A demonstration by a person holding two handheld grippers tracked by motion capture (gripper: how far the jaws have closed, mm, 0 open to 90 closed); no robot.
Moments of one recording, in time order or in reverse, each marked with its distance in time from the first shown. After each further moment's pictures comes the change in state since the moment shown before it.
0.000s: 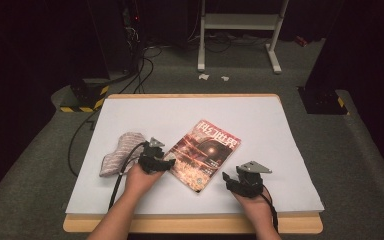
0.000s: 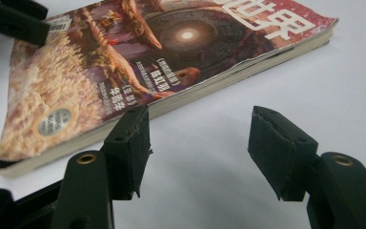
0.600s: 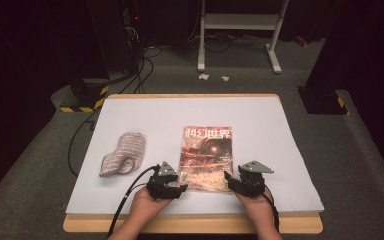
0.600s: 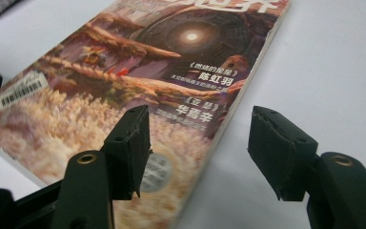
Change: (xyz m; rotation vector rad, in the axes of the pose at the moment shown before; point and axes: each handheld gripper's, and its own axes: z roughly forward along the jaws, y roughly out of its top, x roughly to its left) left arm -0.076 -0.039 -0.022 -0.008 -0.144 0.130; right arm -0.004 0.001 -0.003 -0.010 -0.018 0.005
